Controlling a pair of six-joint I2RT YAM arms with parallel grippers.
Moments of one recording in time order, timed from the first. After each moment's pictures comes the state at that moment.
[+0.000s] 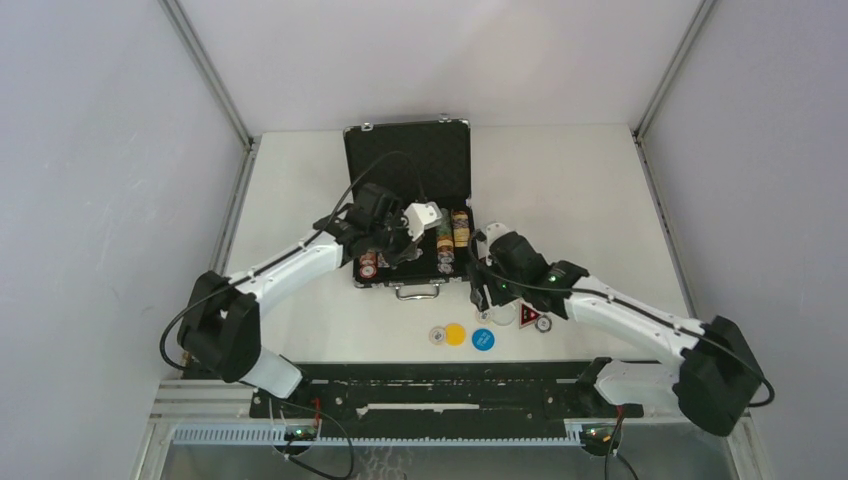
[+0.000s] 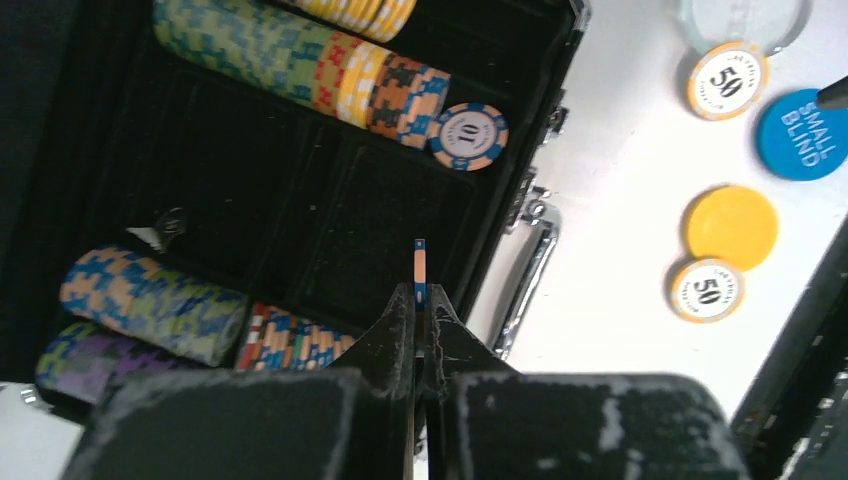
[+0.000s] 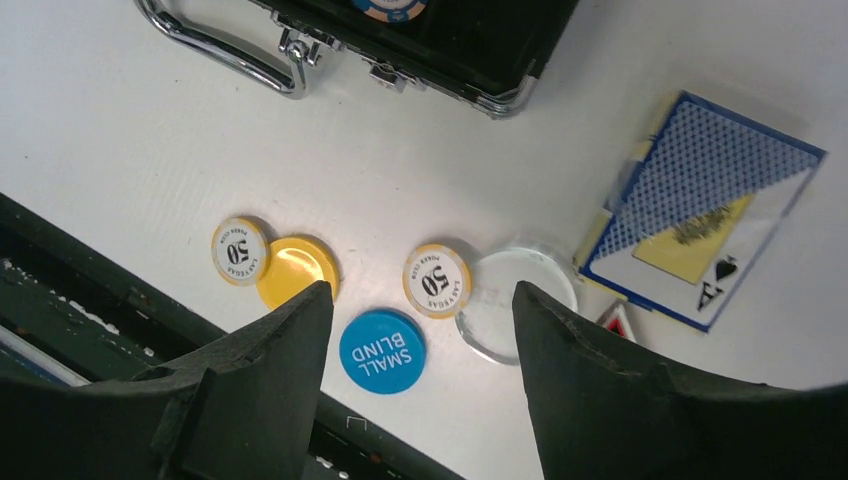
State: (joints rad) left arm -0.59 1.52 1.06 -0.40 0.37 0.40; right arm 0.76 1.13 0.73 -0.46 0.05 0.31
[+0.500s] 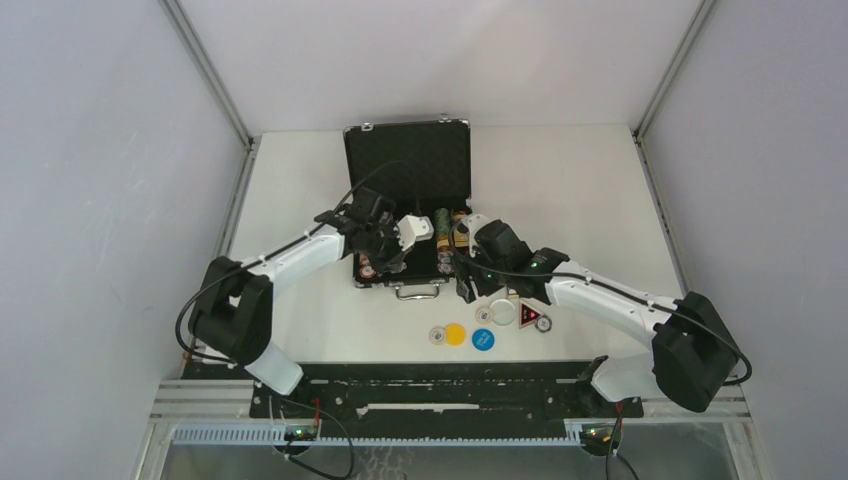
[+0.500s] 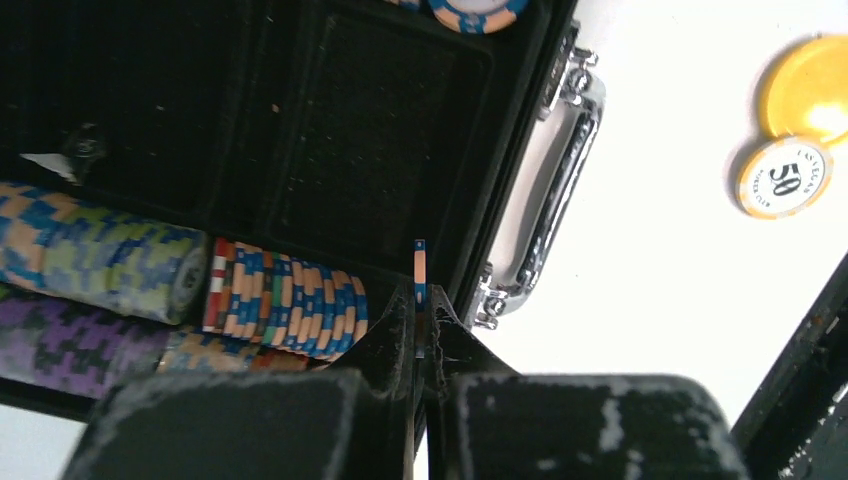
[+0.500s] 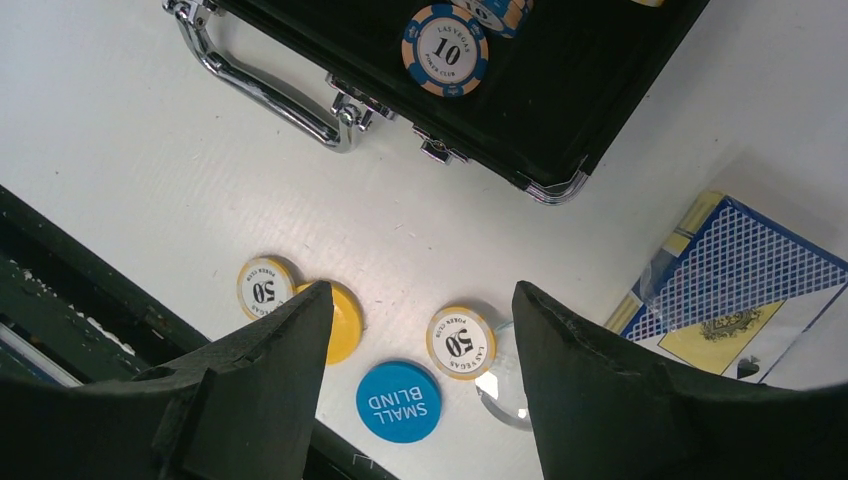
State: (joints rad) left arm -0.50 1.57 1.05 -0.52 0.39 0.60; right arm 0.76 1.33 0.85 -0.40 -0.03 0.24
